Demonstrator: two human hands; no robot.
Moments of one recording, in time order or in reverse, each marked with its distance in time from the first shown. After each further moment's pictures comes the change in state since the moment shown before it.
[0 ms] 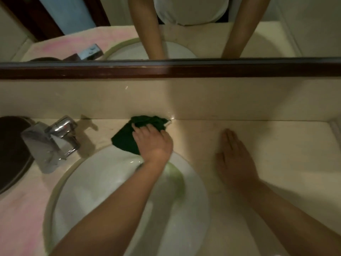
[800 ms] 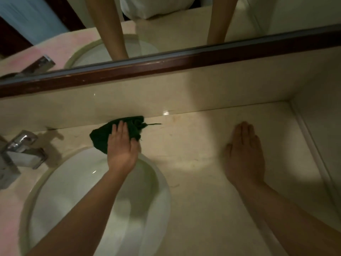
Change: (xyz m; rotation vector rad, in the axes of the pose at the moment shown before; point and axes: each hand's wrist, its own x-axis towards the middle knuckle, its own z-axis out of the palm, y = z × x) left_hand -0.026 0.006 0.002 -0.090 0.040 0.283; right_hand -0.029 0.102 -0.030 -0.115 -0.005 0.294
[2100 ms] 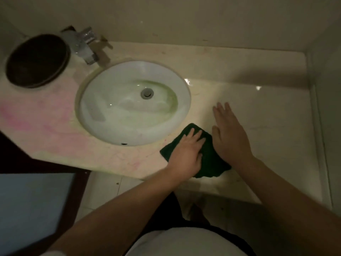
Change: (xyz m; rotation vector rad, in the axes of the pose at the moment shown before) left_hand -0.340 0.066 0.020 -0.340 -0.162 0.310; right_hand -0.225 -0.024 -0.065 0.350 -0.160 -0.487
